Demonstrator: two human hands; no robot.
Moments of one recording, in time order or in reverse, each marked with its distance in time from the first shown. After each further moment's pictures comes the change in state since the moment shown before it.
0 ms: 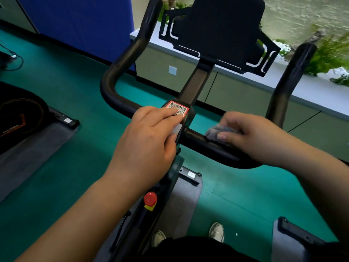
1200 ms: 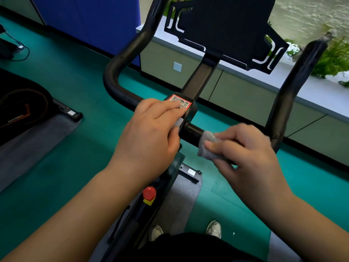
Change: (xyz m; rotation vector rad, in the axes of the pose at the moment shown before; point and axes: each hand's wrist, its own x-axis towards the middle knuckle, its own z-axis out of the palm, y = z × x) left_hand 0.000 0.005 0.004 -0.018 0.038 -0.034; right_hand -0.038 0.002 0.058 -0.143 0.608 -0.440
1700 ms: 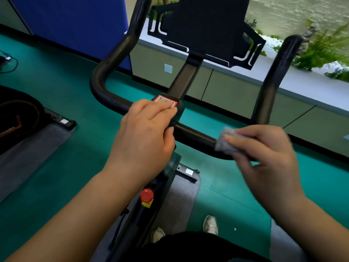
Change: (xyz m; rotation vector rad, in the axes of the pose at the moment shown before) left_hand 0.003 0.011 0.003 0.009 -0.036 0.023; right_hand -0.031 0.027 -0.018 -0.044 0.195 0.091
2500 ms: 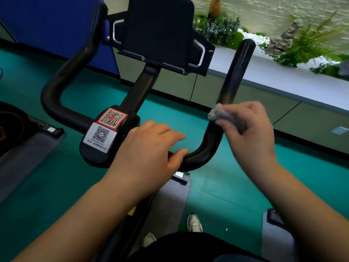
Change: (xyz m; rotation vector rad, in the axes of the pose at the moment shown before) left_hand 0.031 0.075 0.036 0.038 -0.225 0.101; right_hand 0.037 0.083 -0.011 0.188 0.045 0.329
